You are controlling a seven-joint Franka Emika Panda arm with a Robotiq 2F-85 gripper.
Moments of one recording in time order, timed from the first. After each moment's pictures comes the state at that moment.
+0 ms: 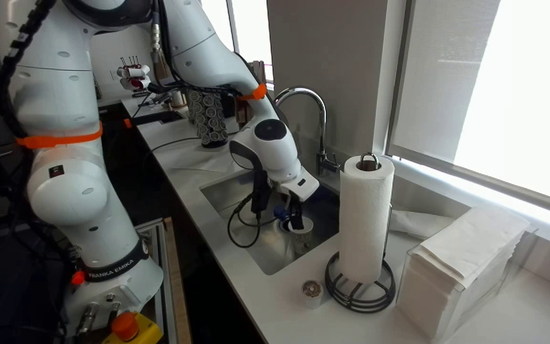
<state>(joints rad) 0.19 0.24 -0.13 -2.54 1.17 2.96 -0.58</state>
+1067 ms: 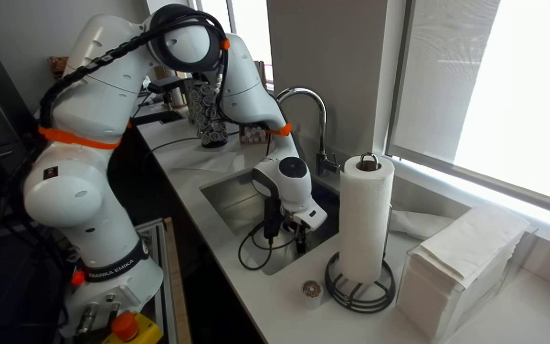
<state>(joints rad) 0.11 0.61 -0.04 -2.30 1.22 2.94 -0.68</state>
